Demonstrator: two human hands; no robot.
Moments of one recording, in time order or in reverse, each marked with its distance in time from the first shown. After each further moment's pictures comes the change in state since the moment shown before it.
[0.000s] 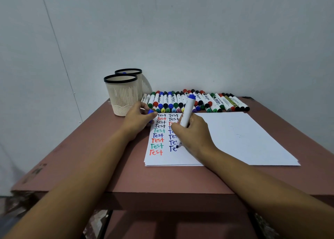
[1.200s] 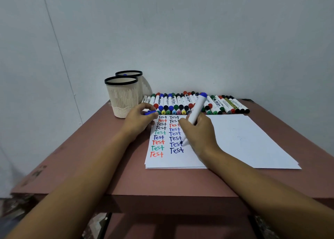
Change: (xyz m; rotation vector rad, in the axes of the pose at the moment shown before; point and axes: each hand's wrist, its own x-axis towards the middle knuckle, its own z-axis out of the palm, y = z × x) left_hand -0.004 0.005 -0.002 -0.062 -0.042 0.023; right_hand 0.005 0.002 -0.005 0.152 0.104 0.003
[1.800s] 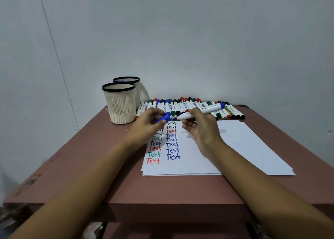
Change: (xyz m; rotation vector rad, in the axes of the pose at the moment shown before) left_hand -0.013 0.009 0.013 -0.064 -0.191 0.163; right_hand 0.032 -0.007 -0.009 0.571 0.022 0.237
